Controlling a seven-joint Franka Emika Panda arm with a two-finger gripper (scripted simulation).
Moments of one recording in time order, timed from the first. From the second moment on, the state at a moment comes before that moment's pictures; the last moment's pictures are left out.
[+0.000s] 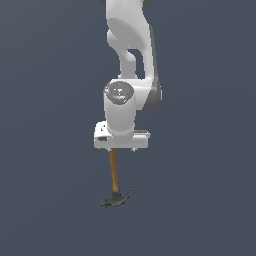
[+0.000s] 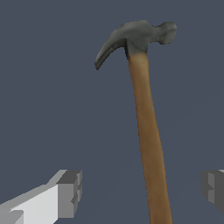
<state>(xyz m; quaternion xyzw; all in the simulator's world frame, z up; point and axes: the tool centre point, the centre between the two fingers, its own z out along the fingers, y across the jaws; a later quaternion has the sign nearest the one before) 0.039 -0.027 0.130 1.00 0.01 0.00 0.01</state>
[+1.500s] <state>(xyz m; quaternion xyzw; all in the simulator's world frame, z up) 0.064 -0.045 0.026 1.00 0.01 0.00 0.00</state>
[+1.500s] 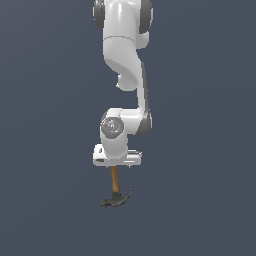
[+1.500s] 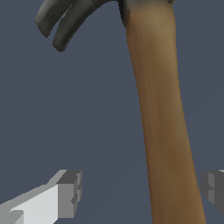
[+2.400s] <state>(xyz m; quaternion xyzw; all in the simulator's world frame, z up) 0.063 -0.049 0.018 1.00 0.00 0.00 0.00</state>
